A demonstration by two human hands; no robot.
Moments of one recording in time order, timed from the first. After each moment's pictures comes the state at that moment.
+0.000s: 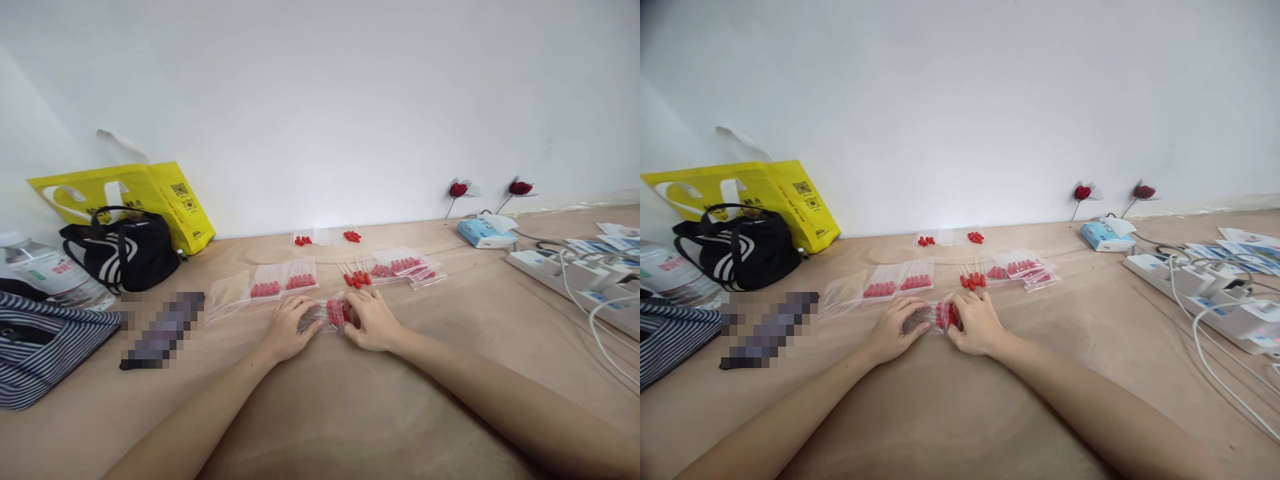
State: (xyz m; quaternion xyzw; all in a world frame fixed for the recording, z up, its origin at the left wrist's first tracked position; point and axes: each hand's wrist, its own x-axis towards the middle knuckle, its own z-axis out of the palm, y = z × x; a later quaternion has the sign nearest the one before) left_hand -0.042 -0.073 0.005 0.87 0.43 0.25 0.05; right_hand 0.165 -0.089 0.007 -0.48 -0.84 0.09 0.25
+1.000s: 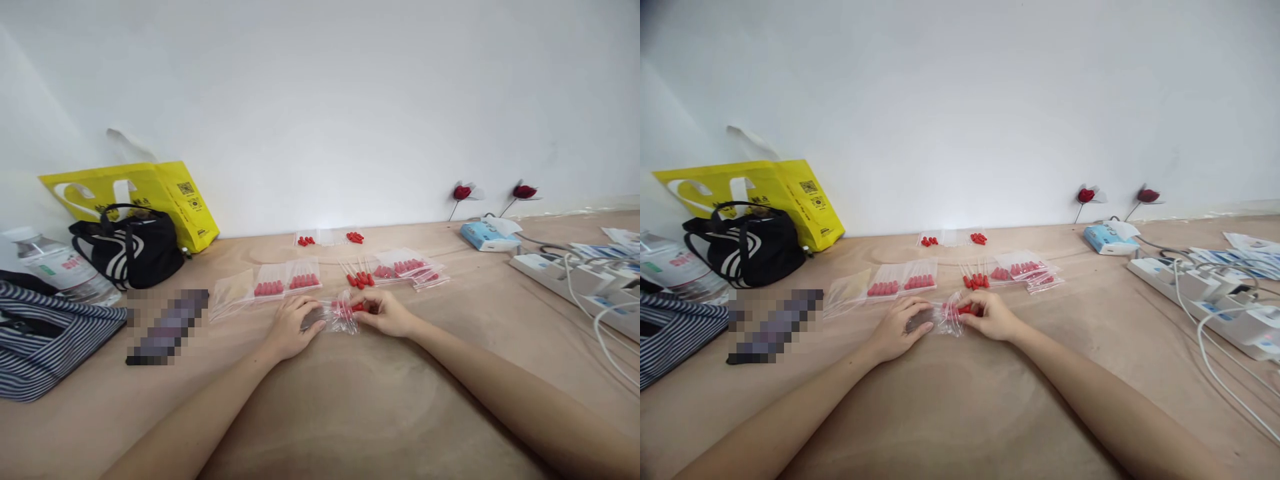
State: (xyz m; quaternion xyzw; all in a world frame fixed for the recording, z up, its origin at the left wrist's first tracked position) left_hand -0.044 -0.073 0.004 0.87 0.43 0.24 0.05; right_hand 0.190 -0.067 -0.010 -0.38 -0.76 0.35 0.39
